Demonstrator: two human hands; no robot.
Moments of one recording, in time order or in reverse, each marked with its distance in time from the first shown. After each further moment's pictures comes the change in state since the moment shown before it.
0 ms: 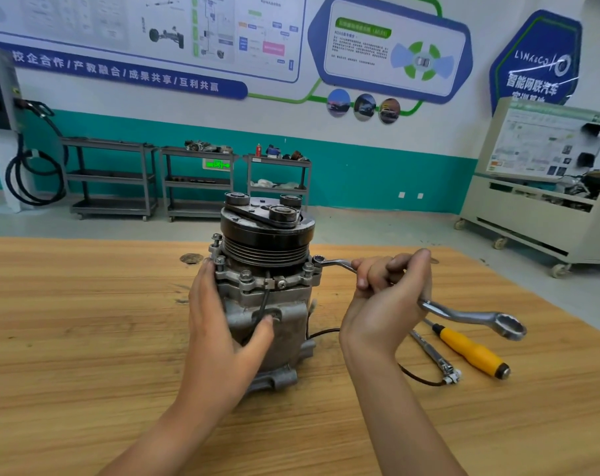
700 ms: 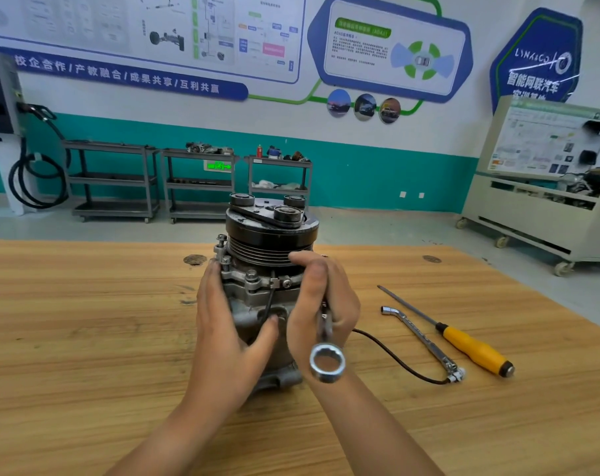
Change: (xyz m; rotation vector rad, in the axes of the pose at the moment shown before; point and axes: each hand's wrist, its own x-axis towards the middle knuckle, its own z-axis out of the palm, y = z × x) left_hand 0.001 0.003 -0.002 -0.022 -0.049 -0.035; right_hand -0.034 0.032 0.008 -0.509 -0.445 -0.661
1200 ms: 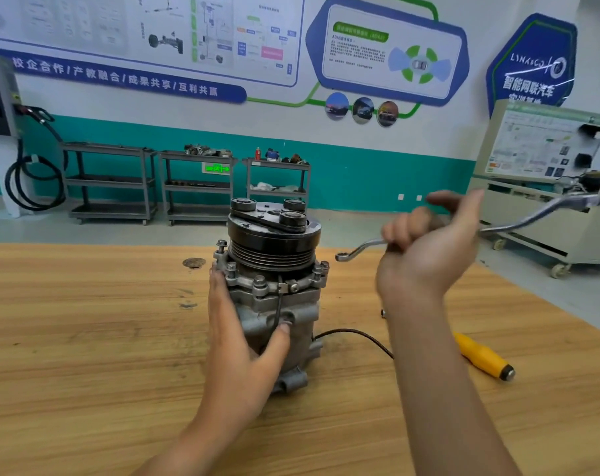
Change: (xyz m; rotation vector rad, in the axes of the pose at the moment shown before) left_hand -0.010 0.007 0.009 -0.126 0.040 -0.018; right_hand 0.097 -0.008 -0.036 0.624 0.446 0.716
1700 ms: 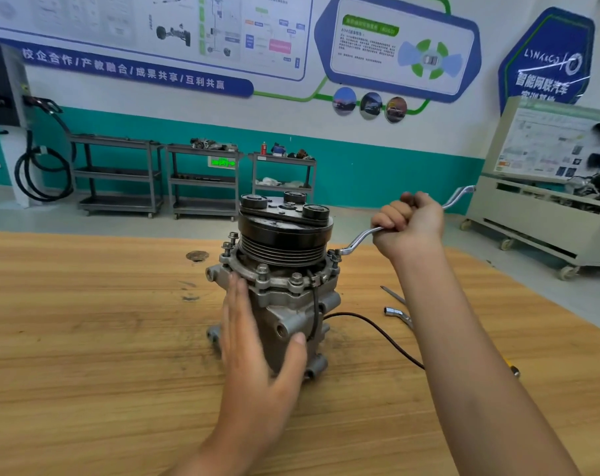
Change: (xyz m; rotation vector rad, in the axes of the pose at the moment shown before) left_hand -0.022 0.012 0.012 -0.044 -0.007 0.057; right_hand 0.069 0.026 -0.011 0.120 0.084 0.645
